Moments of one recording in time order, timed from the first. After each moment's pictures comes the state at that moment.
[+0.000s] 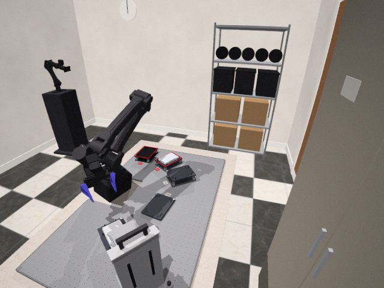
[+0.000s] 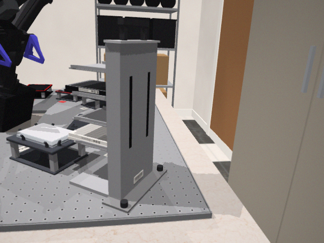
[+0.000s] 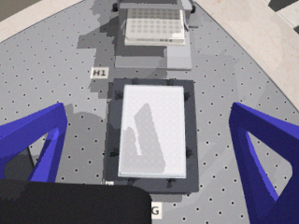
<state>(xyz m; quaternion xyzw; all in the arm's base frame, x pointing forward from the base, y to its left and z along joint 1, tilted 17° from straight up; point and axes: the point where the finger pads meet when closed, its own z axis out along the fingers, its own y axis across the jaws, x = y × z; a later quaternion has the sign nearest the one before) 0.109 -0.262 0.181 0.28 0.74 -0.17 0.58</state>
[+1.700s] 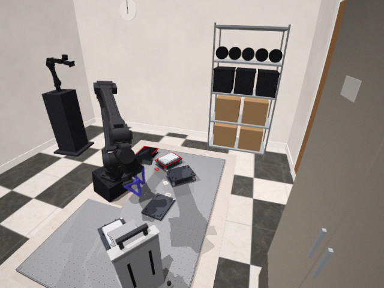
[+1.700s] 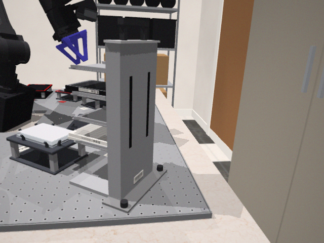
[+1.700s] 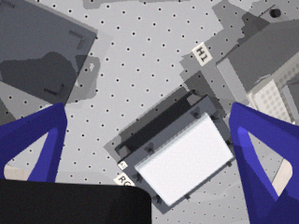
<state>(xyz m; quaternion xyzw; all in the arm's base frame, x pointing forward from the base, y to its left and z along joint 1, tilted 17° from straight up) 0.235 -0.183 0.202 -0.14 0.93 -0.15 0.32</state>
